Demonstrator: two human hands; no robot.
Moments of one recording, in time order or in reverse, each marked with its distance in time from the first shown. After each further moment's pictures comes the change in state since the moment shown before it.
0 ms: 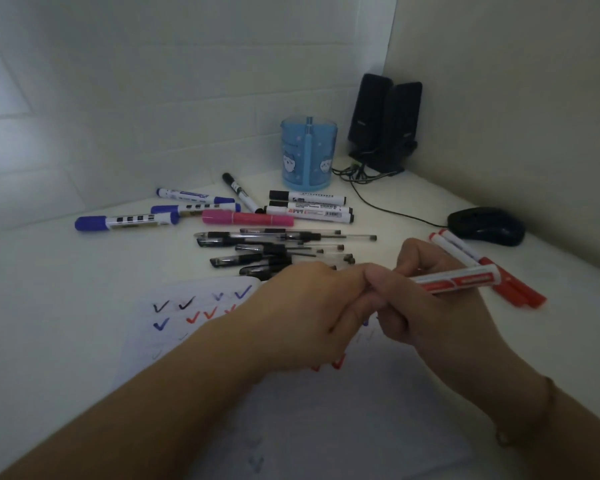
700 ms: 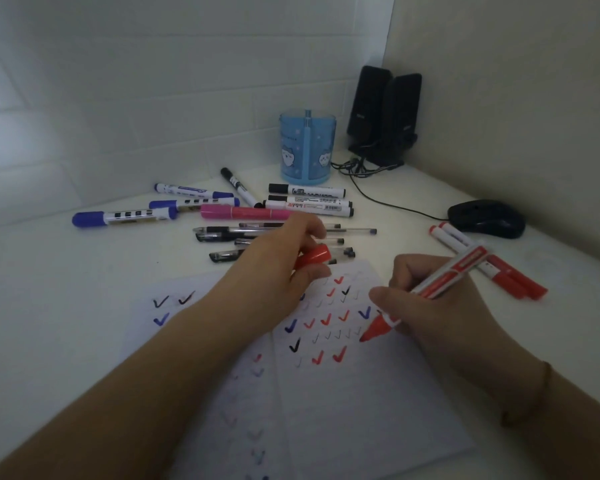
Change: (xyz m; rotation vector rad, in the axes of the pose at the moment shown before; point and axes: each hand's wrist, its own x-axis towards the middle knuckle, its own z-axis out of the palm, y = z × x) left_hand -0.005 -0.025 -0.008 -0.119 0.022 -0.474; right_hand 0.001 0.010 -0.012 -0.502 0.063 0.042
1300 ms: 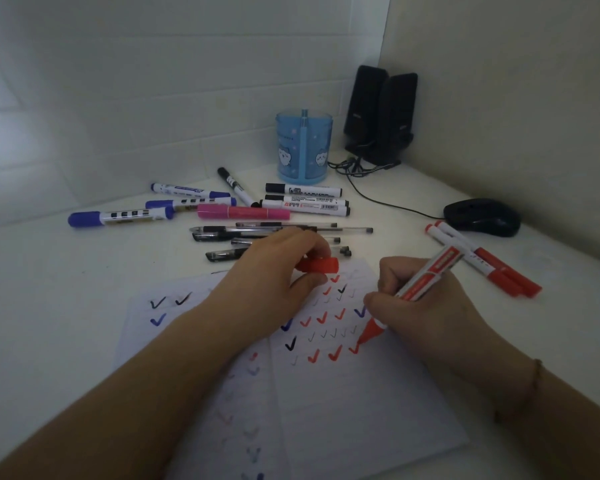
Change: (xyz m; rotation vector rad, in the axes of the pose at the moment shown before) left_hand 0.000 -0.009 0.011 0.178 0.054 0.118; right_hand 0.002 0.006 0.005 -0.118 -0.022 -0.018
